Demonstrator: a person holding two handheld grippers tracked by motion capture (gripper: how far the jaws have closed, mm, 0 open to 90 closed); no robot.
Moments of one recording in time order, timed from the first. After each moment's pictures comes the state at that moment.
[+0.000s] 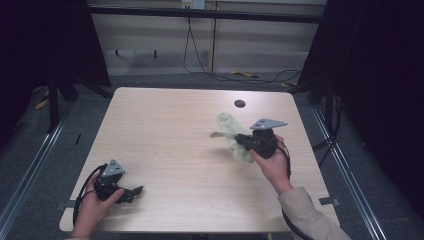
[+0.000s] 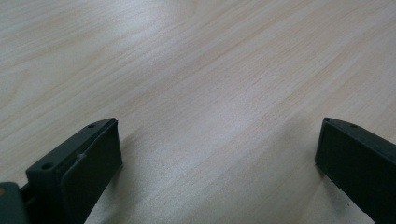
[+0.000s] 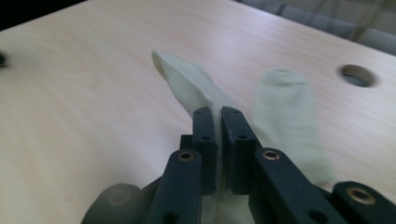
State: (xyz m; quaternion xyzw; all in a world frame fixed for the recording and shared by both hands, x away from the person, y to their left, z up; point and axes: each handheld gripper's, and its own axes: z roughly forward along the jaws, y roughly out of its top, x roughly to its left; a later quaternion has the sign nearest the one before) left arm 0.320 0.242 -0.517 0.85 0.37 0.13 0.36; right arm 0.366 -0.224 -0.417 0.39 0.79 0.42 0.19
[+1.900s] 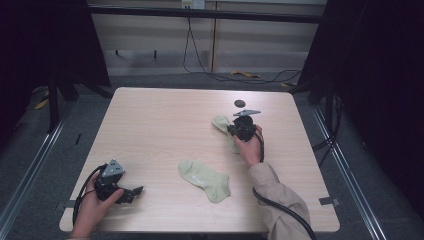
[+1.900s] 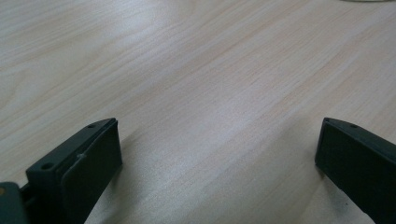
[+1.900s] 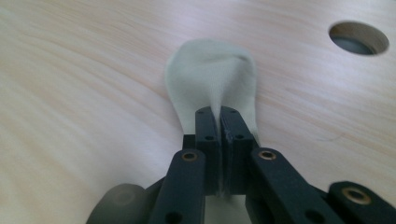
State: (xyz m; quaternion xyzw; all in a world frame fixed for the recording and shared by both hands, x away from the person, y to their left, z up) left arm 0.320 0.242 -0.517 0.85 0.36 0.13 0.36; right arm 0.466 -0.202 -0.486 0.48 0.77 0.36 0.21
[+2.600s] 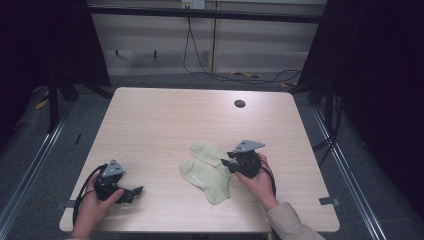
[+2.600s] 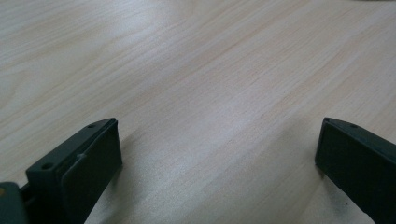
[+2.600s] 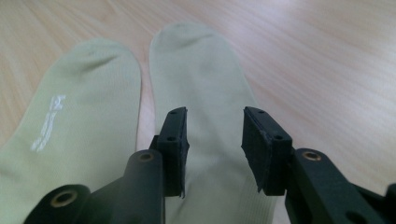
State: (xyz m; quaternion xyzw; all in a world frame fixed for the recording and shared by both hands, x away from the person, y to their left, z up) left arm 0.320 0.242 -0.517 0.85 0.36 0.13 0.36; right arm 0.348 -0.195 -0.486 0.37 0.83 0.38 0.18
